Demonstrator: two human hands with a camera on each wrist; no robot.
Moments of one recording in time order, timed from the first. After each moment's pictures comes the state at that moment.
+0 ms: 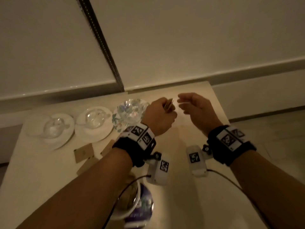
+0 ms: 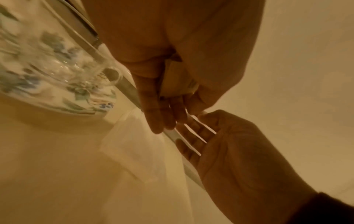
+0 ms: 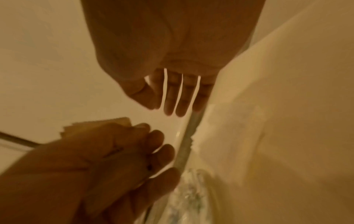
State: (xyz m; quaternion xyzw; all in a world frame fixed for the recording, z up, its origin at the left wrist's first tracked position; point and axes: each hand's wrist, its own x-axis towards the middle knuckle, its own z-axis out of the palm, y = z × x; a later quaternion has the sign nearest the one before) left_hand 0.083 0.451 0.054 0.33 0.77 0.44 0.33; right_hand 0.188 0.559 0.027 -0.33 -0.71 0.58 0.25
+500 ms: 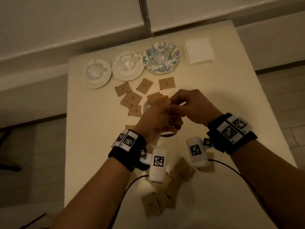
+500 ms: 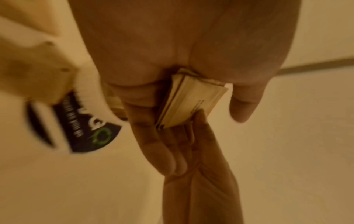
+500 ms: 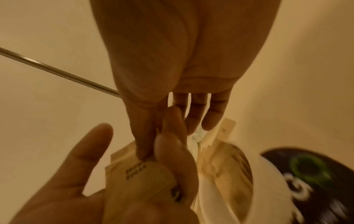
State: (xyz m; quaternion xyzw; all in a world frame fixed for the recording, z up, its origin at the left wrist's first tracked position) left_hand 0.158 0.203 0.085 0.12 0.52 0.58 0.61; right_hand 0.253 0.338 0.067 -0.23 -0.79 0.56 0.07
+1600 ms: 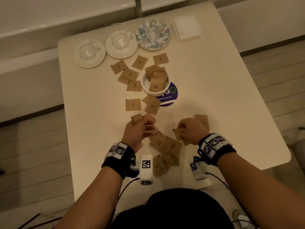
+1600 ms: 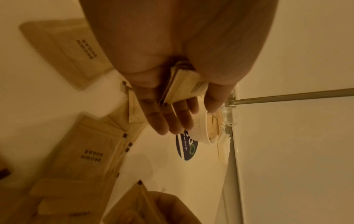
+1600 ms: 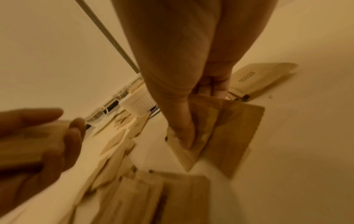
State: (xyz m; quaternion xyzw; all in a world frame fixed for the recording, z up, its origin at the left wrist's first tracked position) left_hand 0.189 0.050 0.012 -0.03 0.64 0.58 0.50; right_hand 0.355 0.199 -0.018 -0.39 -0.83 0.36 -0.18
